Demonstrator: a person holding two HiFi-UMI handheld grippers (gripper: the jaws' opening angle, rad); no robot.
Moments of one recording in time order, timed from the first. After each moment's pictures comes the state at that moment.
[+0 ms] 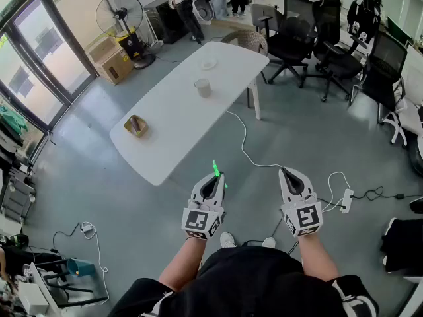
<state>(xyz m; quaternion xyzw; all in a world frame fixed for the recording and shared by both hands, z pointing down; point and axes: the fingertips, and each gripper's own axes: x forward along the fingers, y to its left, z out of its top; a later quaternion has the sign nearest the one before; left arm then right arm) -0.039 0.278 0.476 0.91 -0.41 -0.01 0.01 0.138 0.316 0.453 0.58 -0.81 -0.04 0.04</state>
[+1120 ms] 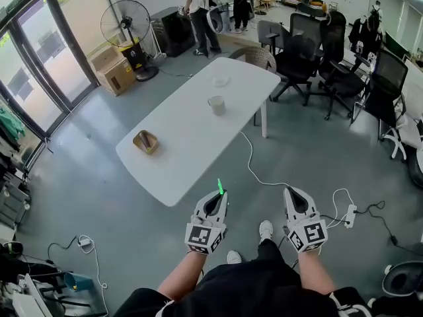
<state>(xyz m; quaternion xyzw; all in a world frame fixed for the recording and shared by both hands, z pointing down) -0.121 0.230 0.491 0.92 -0.40 -0.01 0.02 0.069 0.277 0.462 0.60 -0.80 0.01 -0.02</state>
